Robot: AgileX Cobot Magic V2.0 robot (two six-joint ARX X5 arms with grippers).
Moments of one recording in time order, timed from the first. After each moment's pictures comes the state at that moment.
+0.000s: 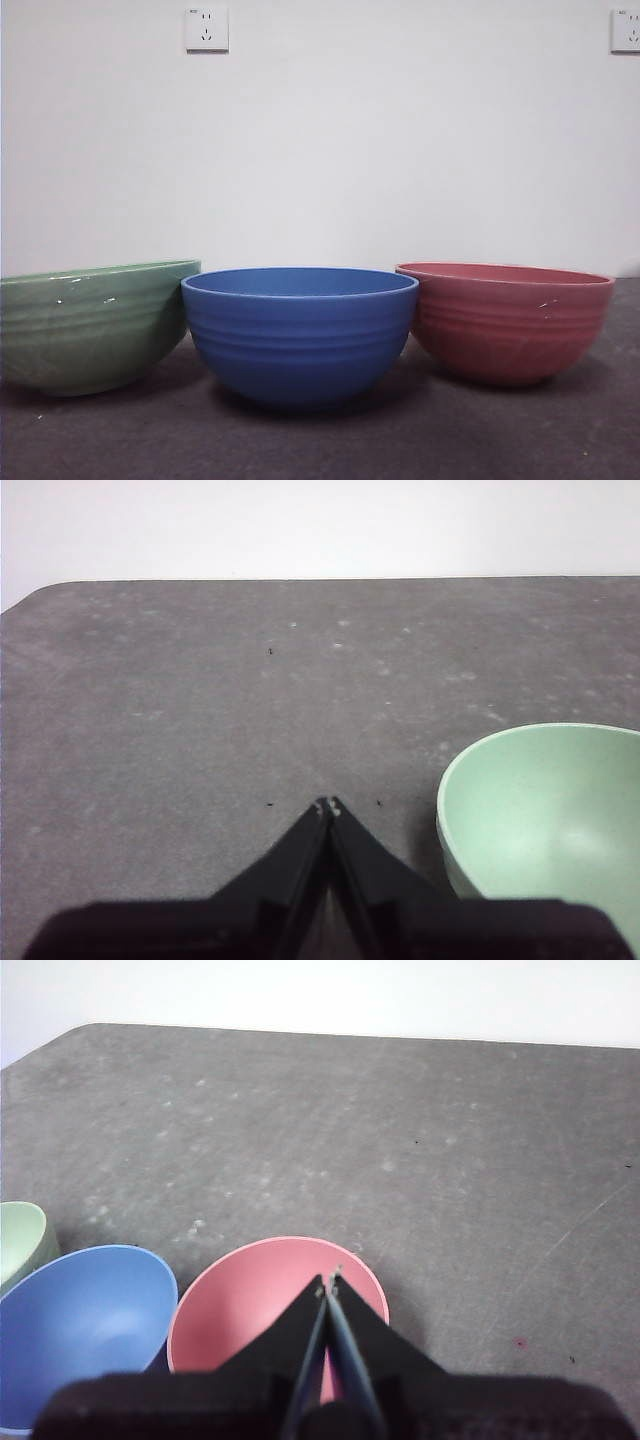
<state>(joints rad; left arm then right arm) -0.03 0.01 0.02 -0.18 0.03 -0.03 0.33 0.43 0.61 -0.52 -0.05 0.04</state>
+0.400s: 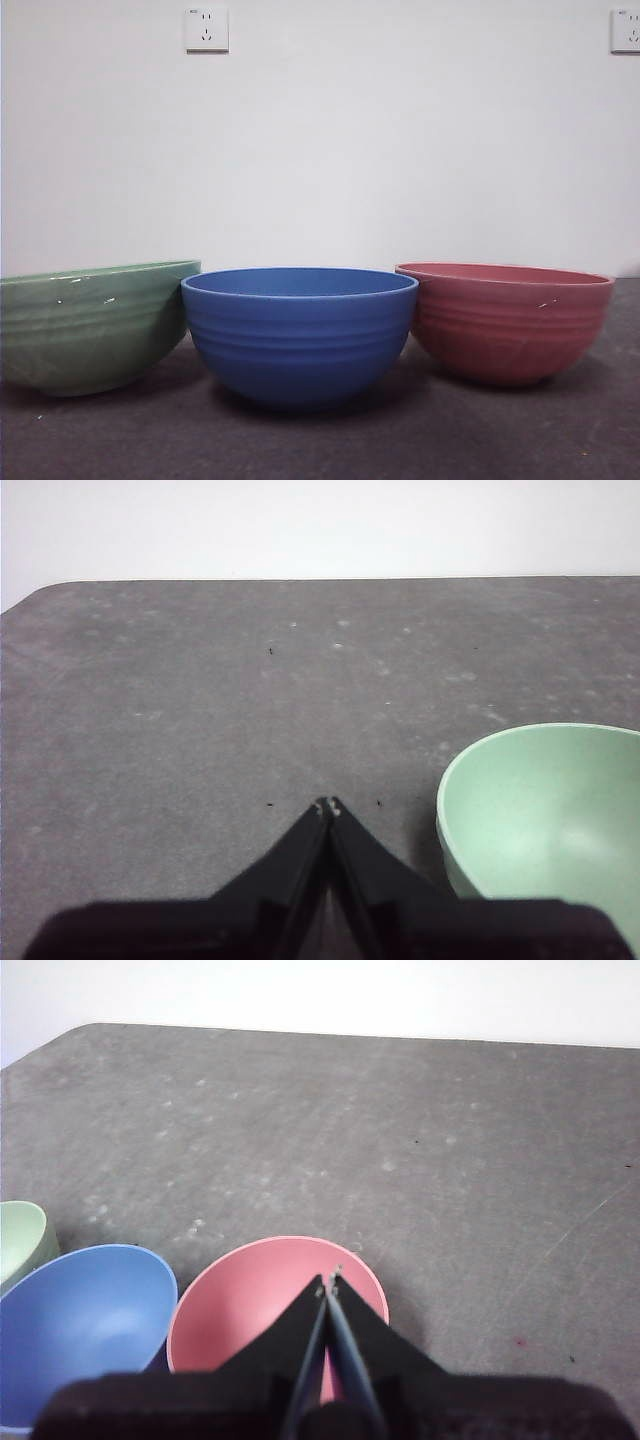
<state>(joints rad) -0.03 0.01 0.02 -0.18 0.03 -0.03 0.33 0.42 0.61 -0.52 -0.05 0.04</state>
